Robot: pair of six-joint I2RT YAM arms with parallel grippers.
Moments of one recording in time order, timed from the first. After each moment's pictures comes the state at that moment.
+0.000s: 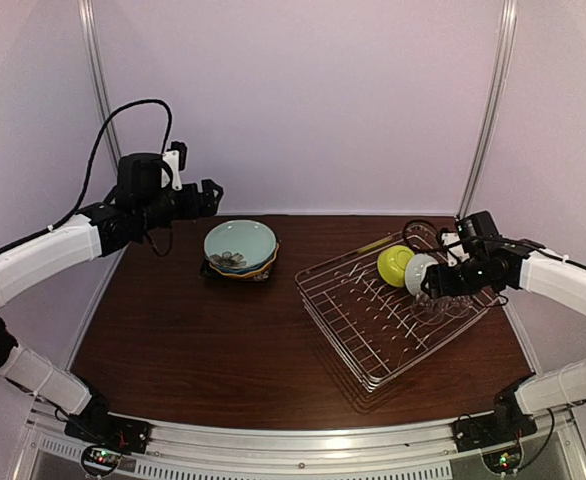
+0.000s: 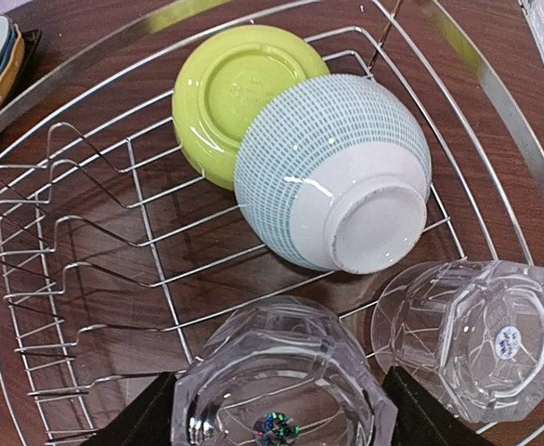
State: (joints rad) left arm -0.52 1.39 1.16 -0.08 -0.16 -0.29; right arm 0.34 1.21 0.84 -0.55 0.04 0.22
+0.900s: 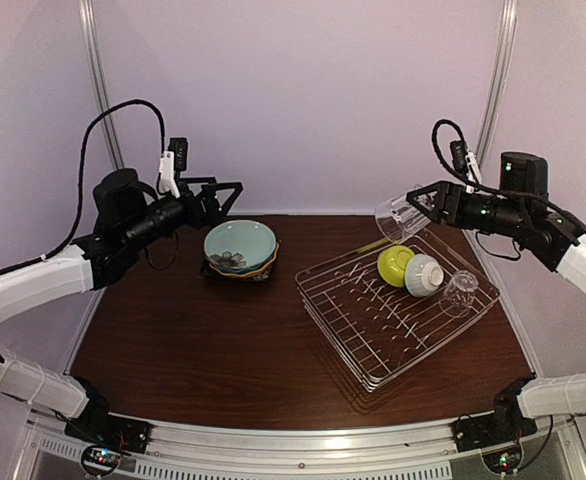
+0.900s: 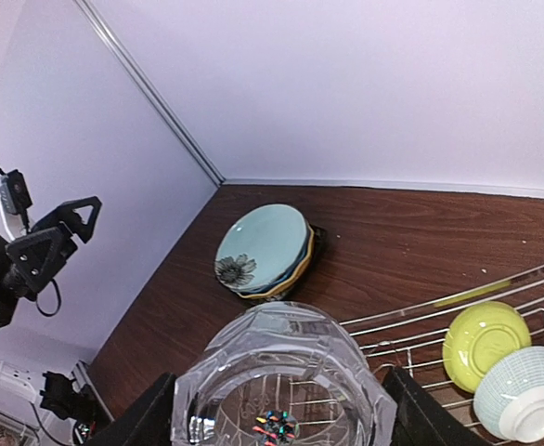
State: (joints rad) left arm -0.58 1.25 0.93 0.38 0.22 -0.28; right arm 0.38 1.05 1.11 -0.35 -0.33 0.40
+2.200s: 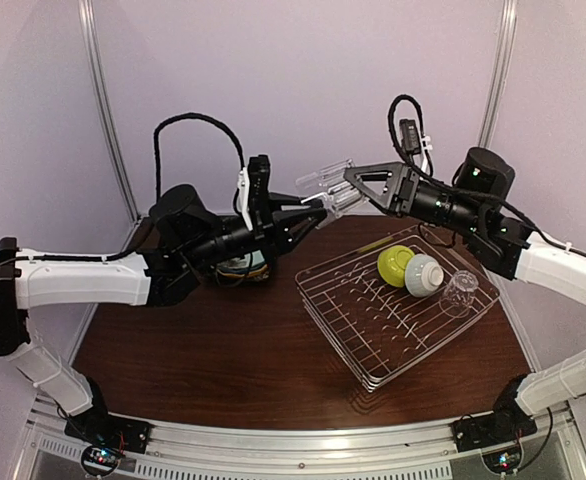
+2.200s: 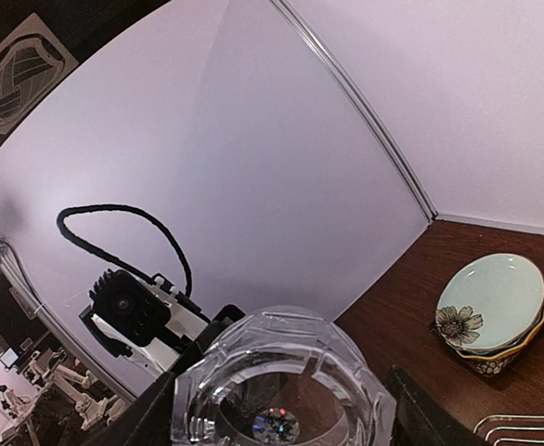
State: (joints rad) left arm -0.95 1.52 1.04 0.78 0.42 -0.03; right arm 0.68 1.24 1.09 0.30 -0.50 0.72
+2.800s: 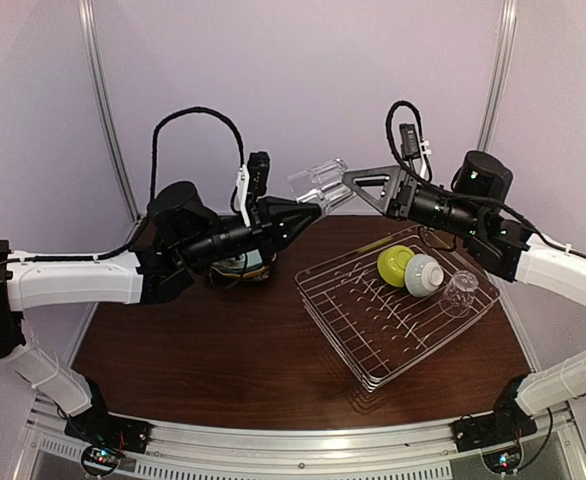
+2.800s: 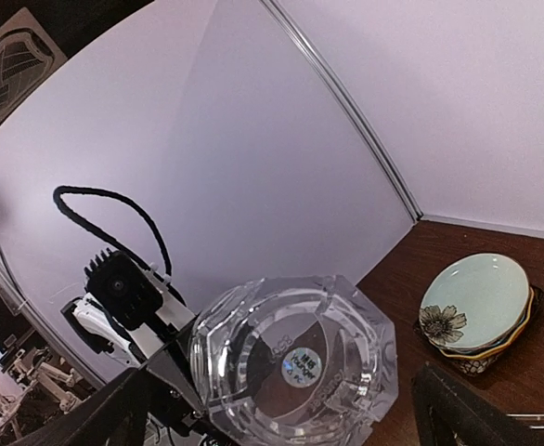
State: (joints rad) left arm -0.95 1.50 1.04 0.70 0.39 -0.12; right arm 0.68 1.23 1.06 0.31 -0.48 0.69
